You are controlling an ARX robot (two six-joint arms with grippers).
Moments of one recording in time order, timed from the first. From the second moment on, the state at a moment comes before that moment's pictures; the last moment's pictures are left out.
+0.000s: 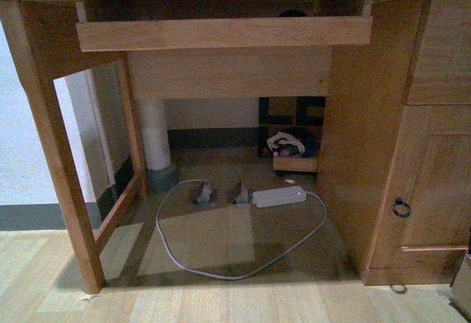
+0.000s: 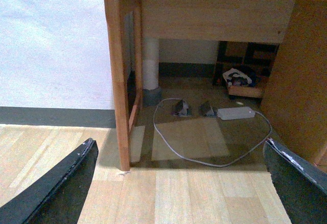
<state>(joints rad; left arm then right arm) 0.00 0.00 0.01 0.00 0.00 0.00 0.00 0.01 0.02 0.00 0.00 0.00</state>
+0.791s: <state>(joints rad) 0.00 0.00 0.01 0.00 0.00 0.00 0.00 0.01 0.02 0.00 0.00 0.00</state>
